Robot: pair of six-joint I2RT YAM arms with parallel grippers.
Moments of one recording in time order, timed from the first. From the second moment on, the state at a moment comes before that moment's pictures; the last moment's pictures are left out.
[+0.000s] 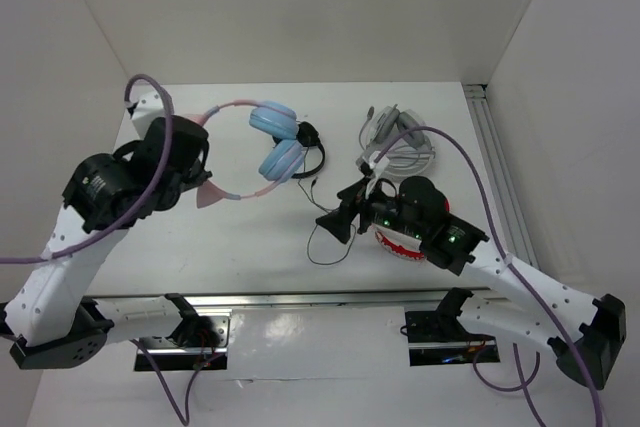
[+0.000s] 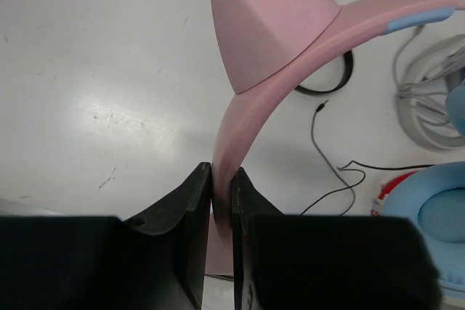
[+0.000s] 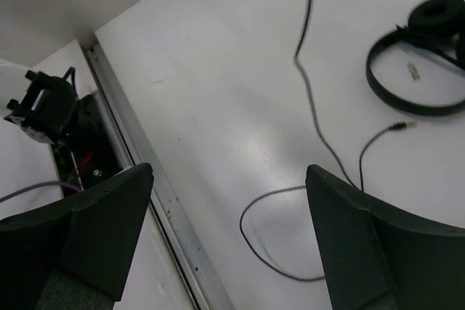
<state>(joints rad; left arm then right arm) -0.70 1.16 1.74 -1.43 -0.70 -0.89 0.79 0.88 0.74 -0.06 -0.22 0.25</state>
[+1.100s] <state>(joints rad) -0.68 1.04 1.95 -1.33 -0.46 -0.80 0.88 1.14 0.57 0.48 -0.01 0.12</state>
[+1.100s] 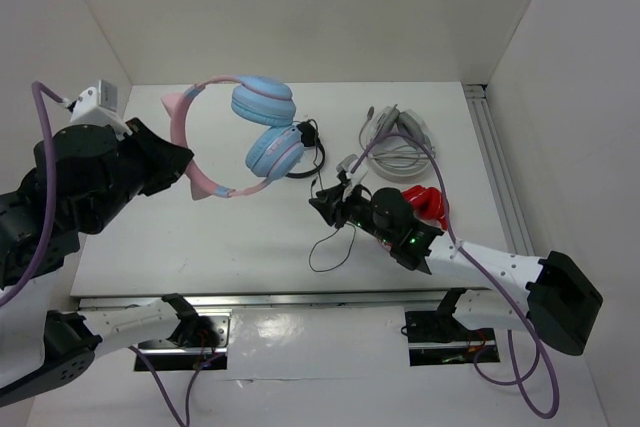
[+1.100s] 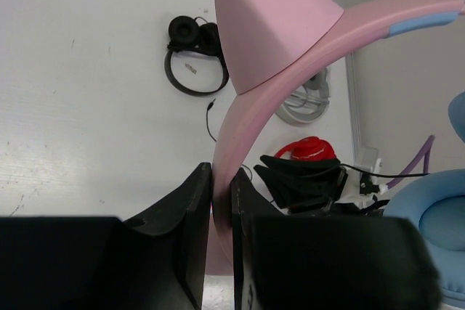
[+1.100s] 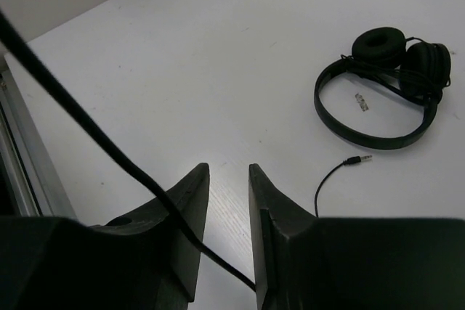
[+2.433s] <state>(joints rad) -0.56 1.27 1.65 -1.16 -0.84 -0.61 1.18 1.03 0.91 -0.14 0.46 0.18</state>
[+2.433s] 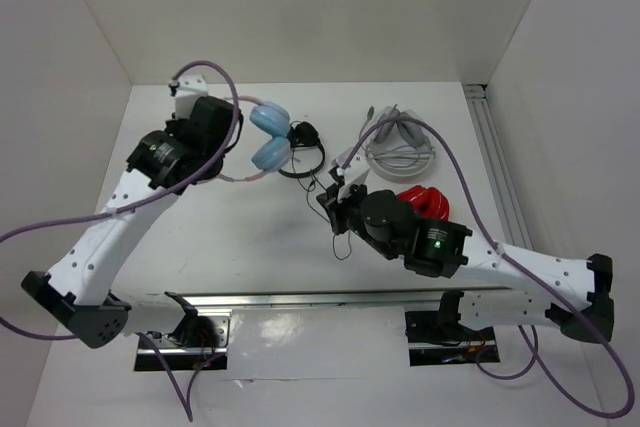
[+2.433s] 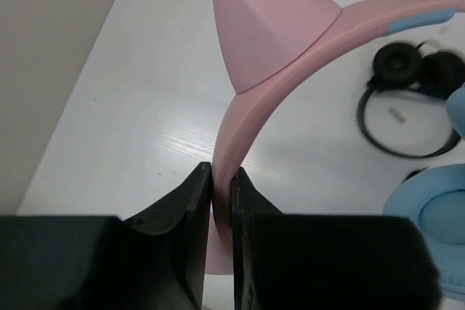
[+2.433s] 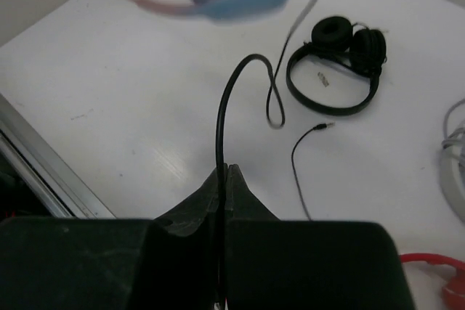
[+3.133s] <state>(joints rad) -0.98 1.30 1.26 -0.85 -0.82 -0.13 1.47 1.20 1.37 -0.83 0.79 0.00</state>
